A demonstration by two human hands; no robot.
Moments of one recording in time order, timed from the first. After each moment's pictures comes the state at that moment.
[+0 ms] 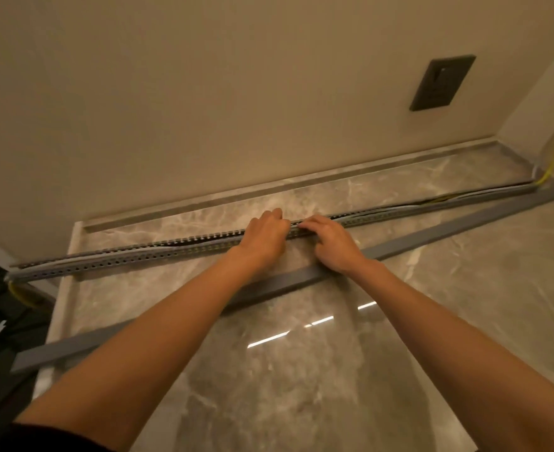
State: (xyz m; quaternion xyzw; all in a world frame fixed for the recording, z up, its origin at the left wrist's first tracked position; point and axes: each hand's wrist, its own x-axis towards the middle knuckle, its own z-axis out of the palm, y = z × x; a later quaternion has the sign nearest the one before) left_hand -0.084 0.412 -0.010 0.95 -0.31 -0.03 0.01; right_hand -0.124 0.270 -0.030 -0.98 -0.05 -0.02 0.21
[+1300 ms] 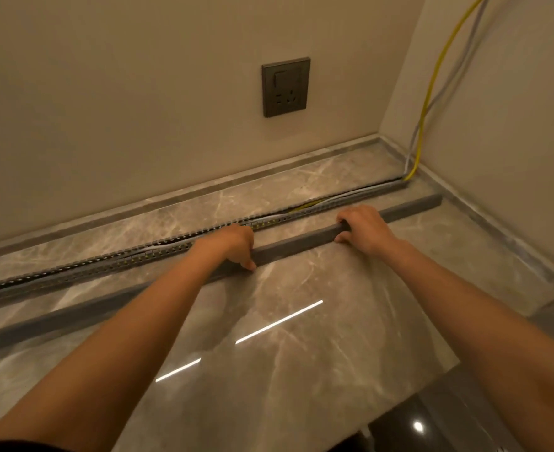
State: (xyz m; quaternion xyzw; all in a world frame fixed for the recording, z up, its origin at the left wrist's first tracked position) left_hand -0.099 0.194 0.003 0.92 -0.26 -0.28 -0.02; right_hand -0.169 -0.044 -0.023 -1.00 0.06 0.01 0.07
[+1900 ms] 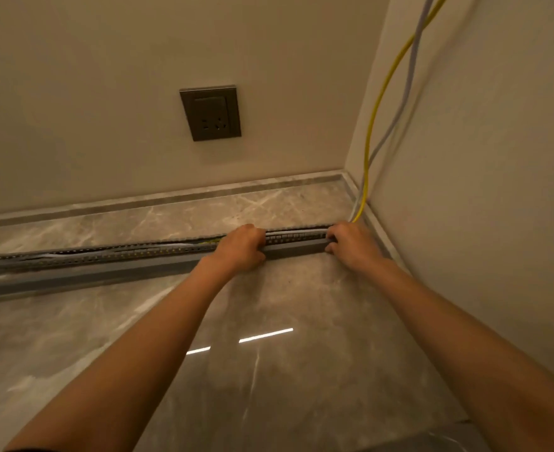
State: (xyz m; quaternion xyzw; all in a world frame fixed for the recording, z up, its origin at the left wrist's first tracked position) left_hand -0.107 -0.010 -0.004 0.97 -0.20 -0.12 0.09; right_hand -0.129 -0.220 -0.019 -0.99 0.00 0.02 0.12
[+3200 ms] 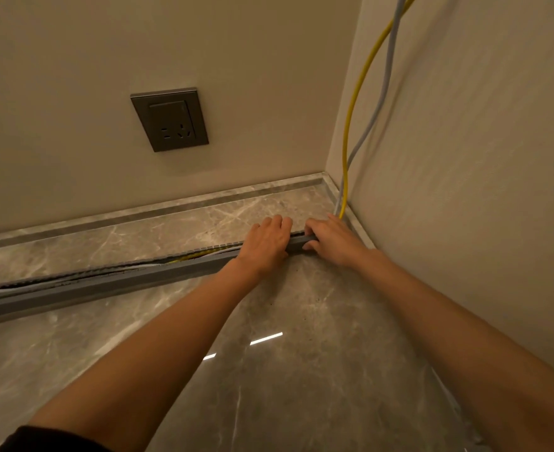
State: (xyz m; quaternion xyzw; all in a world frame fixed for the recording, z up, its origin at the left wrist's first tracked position) left_hand -0.076 -0.086 -0.019 0.95 -0.31 -0.01 0.03; right_hand -0.092 -0.233 -0.022 -0.99 -0.06 0.05 0.15
